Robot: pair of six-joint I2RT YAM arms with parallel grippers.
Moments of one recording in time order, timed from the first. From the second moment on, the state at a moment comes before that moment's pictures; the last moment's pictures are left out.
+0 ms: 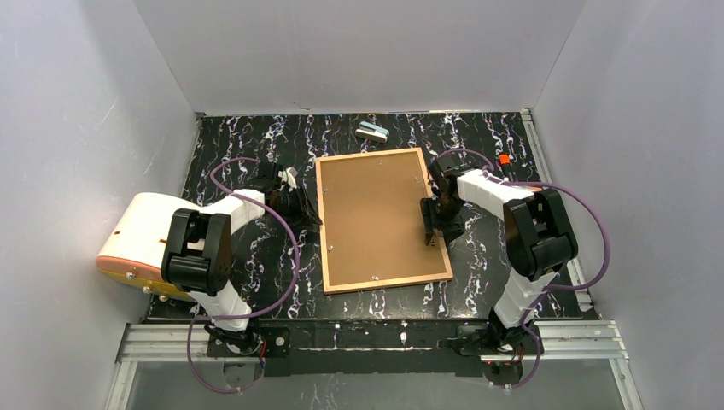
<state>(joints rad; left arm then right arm) -0.18 1.66 0.92 -0.37 0.47 -0.51 0.39 1.77 1.15 -0.85 -0.12 0.28</state>
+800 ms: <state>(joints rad) -0.18 1.68 0.92 -0.36 0.49 -0.51 0.39 1.78 1.15 -0.86 -0.08 0.28</state>
